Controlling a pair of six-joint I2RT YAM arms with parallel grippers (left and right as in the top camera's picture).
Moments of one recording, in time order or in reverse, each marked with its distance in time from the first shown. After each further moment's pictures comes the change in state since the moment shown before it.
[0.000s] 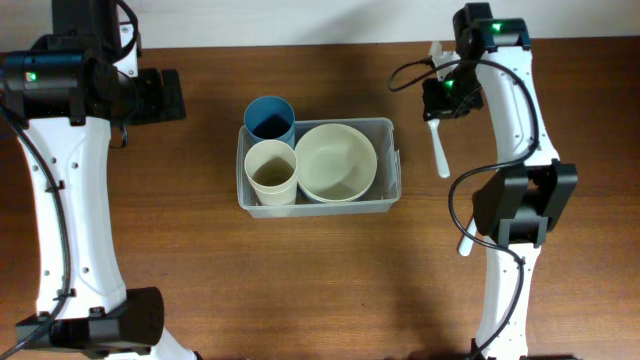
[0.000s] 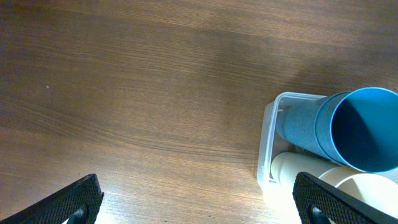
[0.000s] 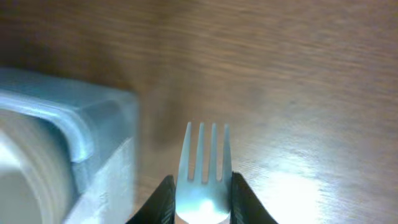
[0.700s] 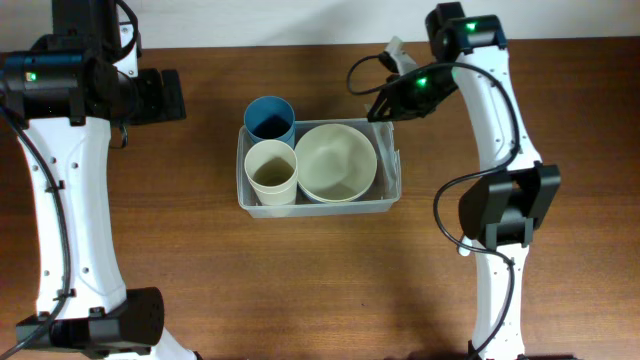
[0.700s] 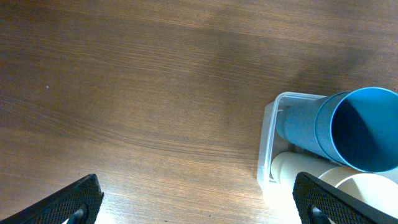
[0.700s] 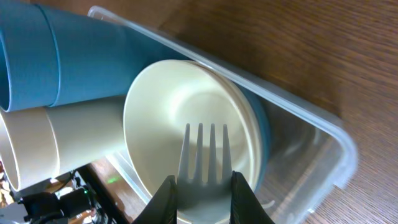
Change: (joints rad) left arm 0.000 0.000 0.000 0.000 0.000 0.000; right arm 0.096 0.000 0.030 -0.054 -0.464 -0.079
